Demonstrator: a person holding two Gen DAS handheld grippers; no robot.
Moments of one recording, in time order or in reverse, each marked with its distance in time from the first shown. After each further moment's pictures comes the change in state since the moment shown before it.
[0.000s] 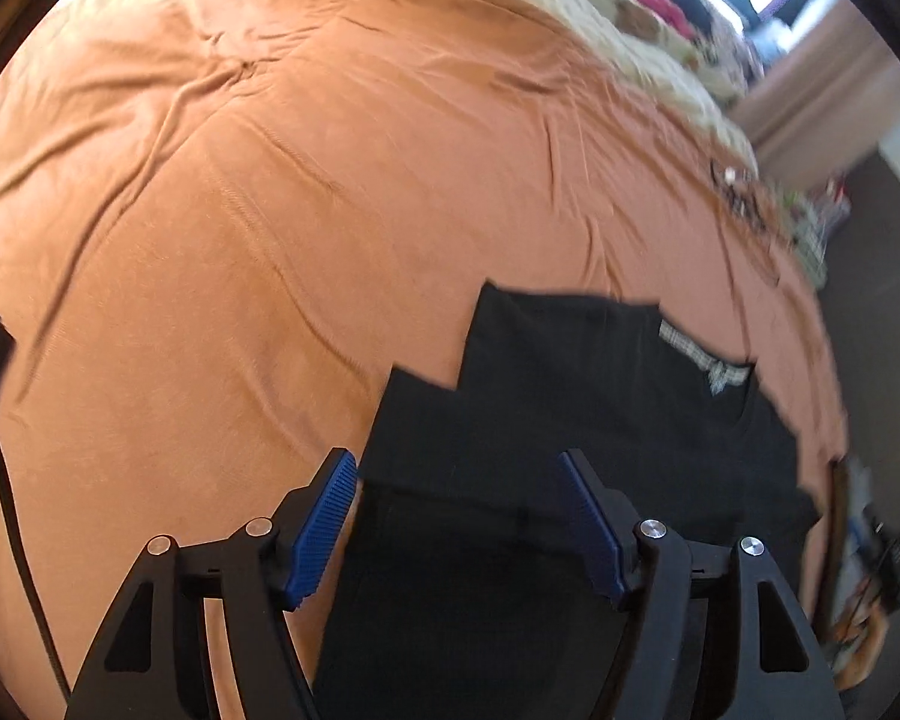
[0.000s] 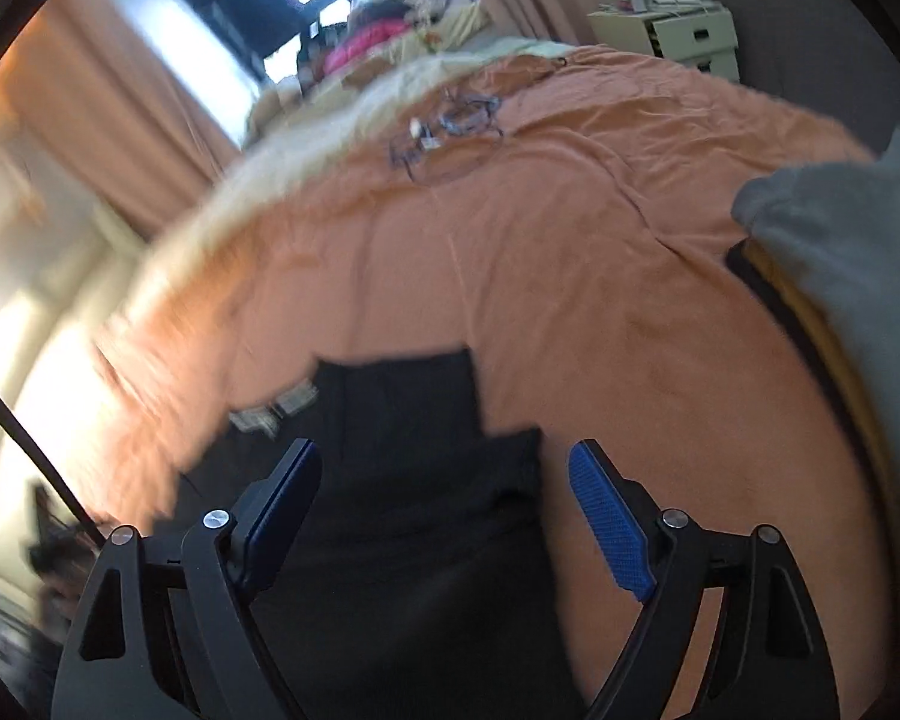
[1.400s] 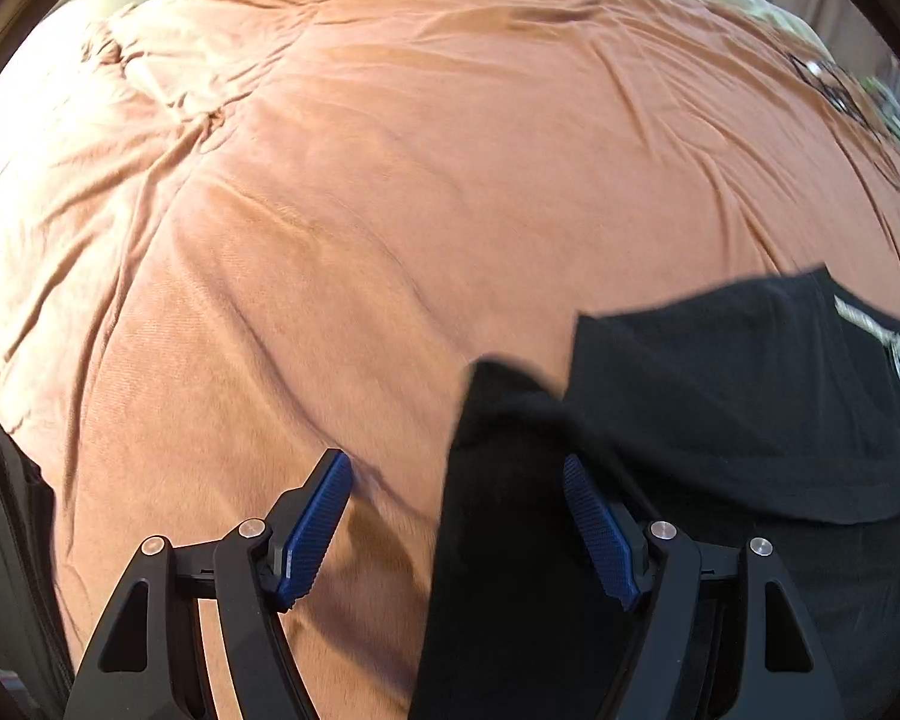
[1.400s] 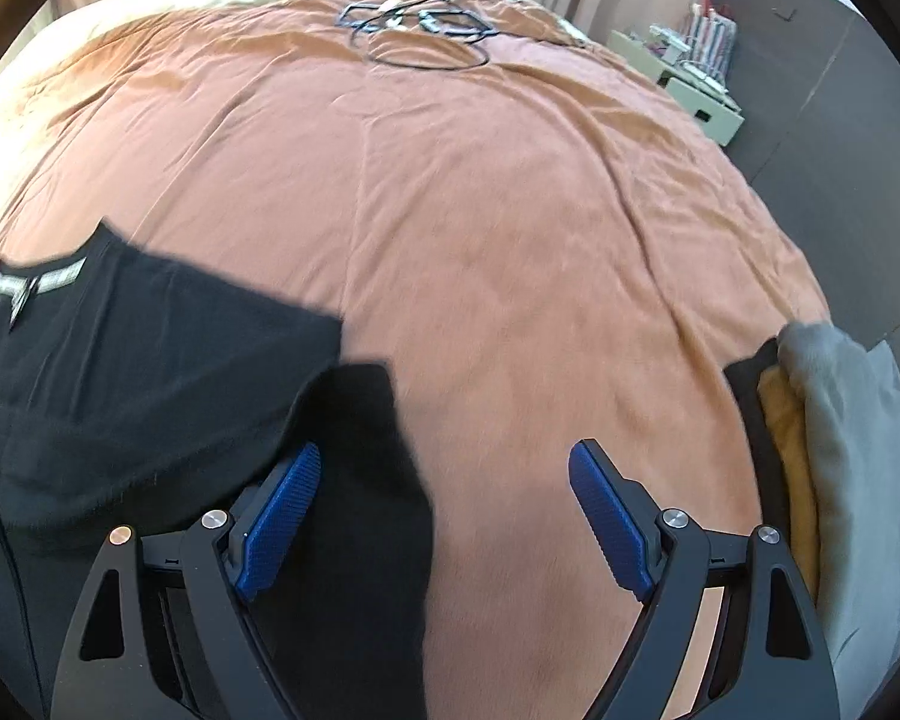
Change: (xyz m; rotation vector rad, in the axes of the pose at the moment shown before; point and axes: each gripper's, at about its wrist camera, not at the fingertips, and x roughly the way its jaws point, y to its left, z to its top) left arm 0.110 -0.025 0.062 0.170 0.028 0.352; right arm 0.115 0.074 0.027 -0.310 0.108 -0.480
